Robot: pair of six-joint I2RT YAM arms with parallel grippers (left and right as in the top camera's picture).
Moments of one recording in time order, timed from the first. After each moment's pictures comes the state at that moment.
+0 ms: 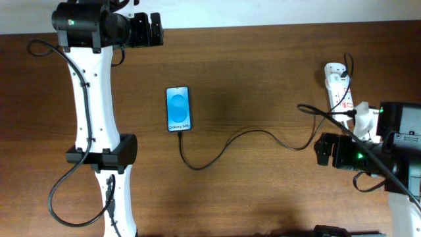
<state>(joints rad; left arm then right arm) -0.10 2.38 3.12 -1.69 0.16 -0.15 -0.17 1.05 1.30 -1.39 -0.16 0.01</state>
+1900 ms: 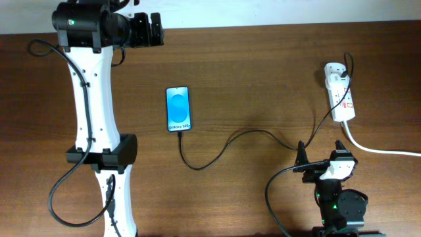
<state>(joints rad) -0.10 2.38 3.12 -1.69 0.16 -0.15 -0.03 0.01 0.01 -0.07 -0.02 0.01</state>
